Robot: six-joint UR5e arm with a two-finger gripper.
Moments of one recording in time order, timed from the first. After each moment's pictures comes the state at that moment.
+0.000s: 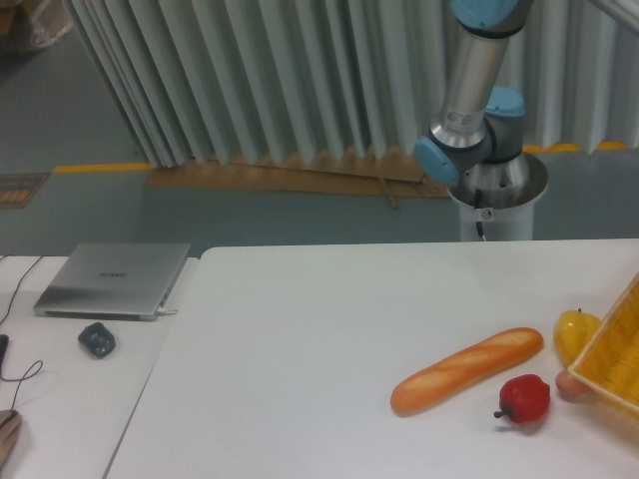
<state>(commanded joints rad) 2.92 -1.91 -1.61 -1.40 1.61 1.59</state>
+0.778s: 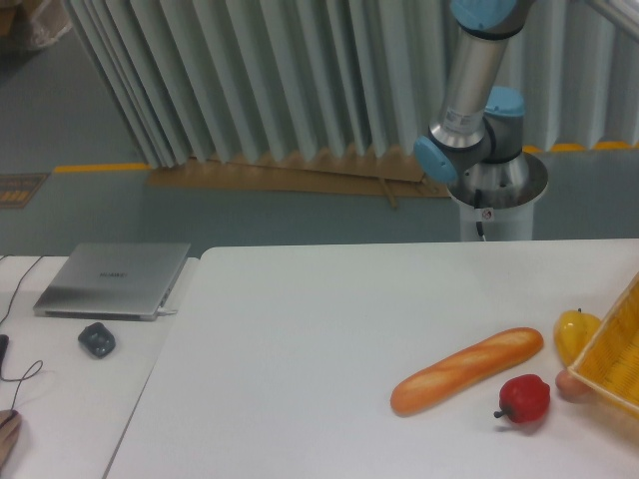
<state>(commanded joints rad) 2.92 -1.92 -1.62 -1.38 1.62 1.61</state>
